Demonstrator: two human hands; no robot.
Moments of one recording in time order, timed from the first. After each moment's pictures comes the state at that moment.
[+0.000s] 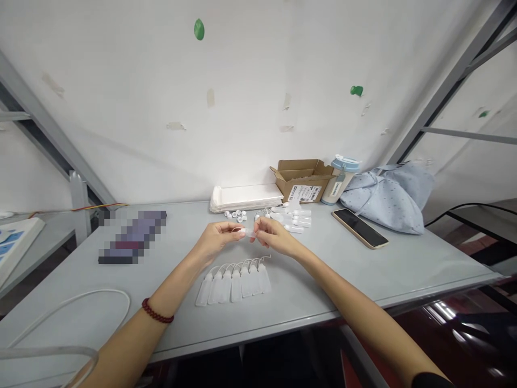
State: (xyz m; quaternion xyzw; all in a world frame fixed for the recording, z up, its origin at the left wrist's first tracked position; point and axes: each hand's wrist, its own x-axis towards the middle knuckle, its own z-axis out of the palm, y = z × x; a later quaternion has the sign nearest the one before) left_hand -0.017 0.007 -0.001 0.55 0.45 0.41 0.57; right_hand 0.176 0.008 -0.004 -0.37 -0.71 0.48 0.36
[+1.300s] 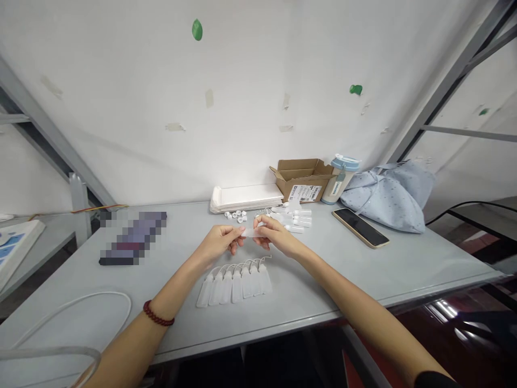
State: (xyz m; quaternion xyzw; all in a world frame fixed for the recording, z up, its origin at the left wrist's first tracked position) left_hand -0.013 0.003 0.001 0.59 0.46 0.35 0.56; right_hand 0.175 0.007 -0.001 -0.33 -0.64 0.59 0.37
